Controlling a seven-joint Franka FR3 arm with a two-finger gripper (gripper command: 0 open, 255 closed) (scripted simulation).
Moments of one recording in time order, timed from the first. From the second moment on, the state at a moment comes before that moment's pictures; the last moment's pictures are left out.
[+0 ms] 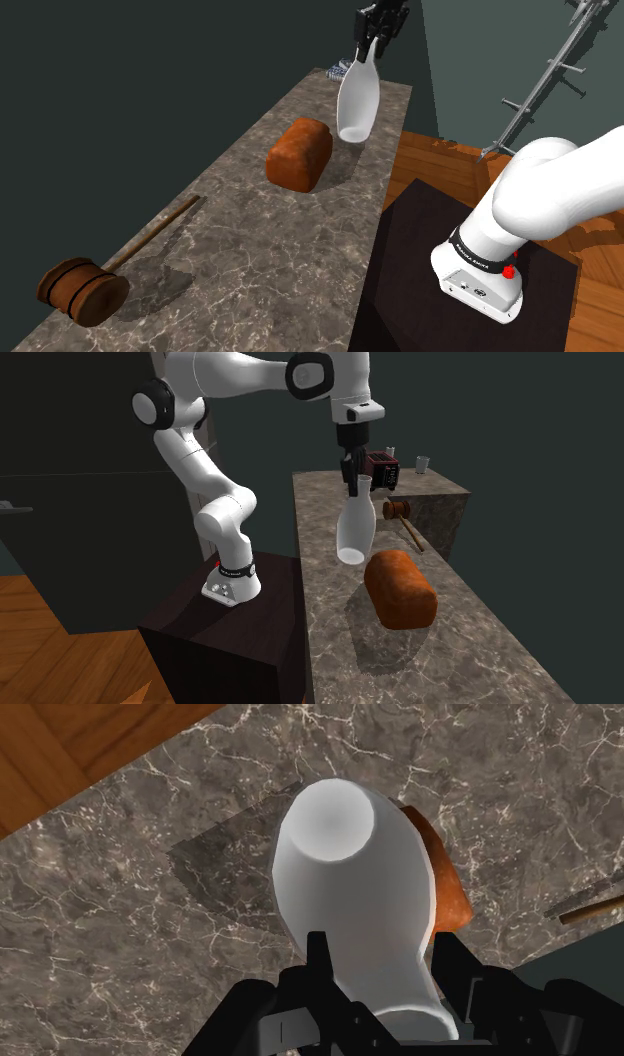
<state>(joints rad) 0.00 -0.60 0.00 -2.22 0.01 1.76 0.13</state>
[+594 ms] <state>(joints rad) 0.00 -0.57 0.00 -2.07 0.01 1.65 0.13</state>
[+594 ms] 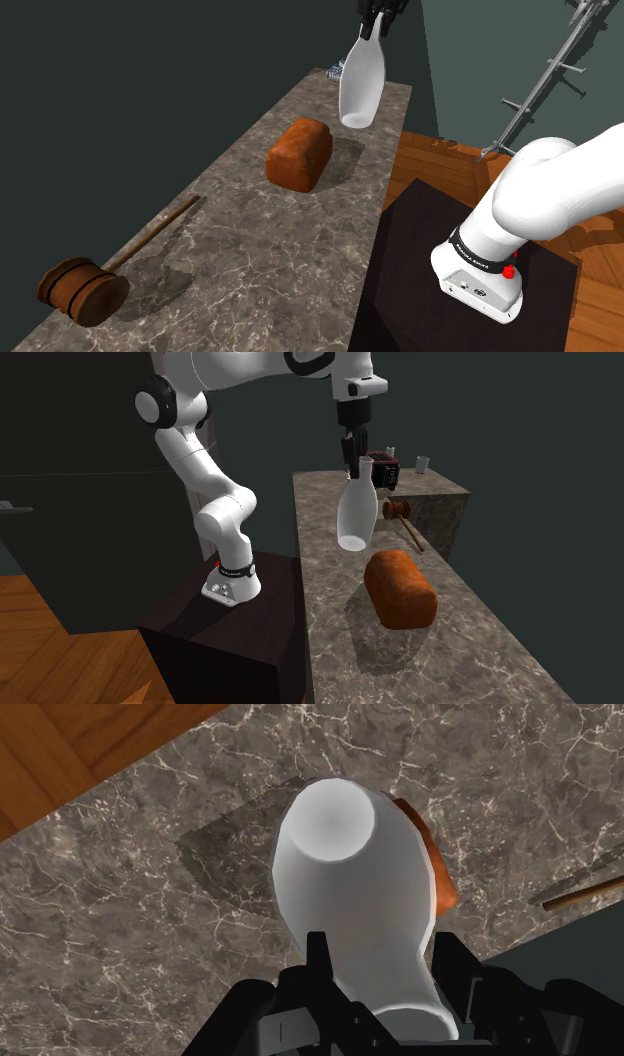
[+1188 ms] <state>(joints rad) 0.00 -0.52 0.00 -1.90 0.01 1.53 0.13</state>
